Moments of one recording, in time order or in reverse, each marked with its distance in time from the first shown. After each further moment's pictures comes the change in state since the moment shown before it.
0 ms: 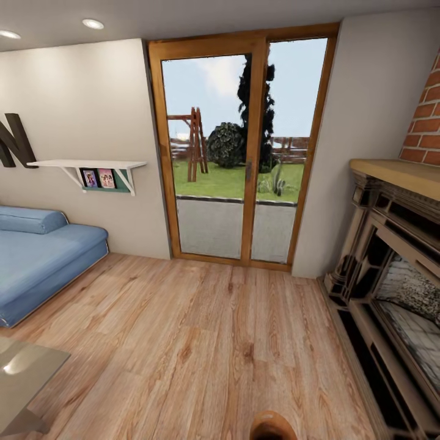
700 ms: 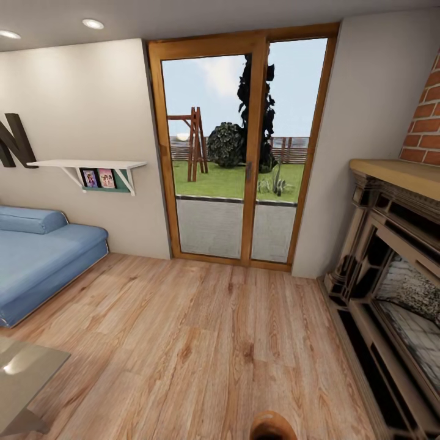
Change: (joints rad) left arm 0.027 0.000 0.000 0.000 0.000 0.000 0.000; right arm 0.013 0.001 0.001 0.000 -0.004 0.000 0.000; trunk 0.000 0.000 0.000
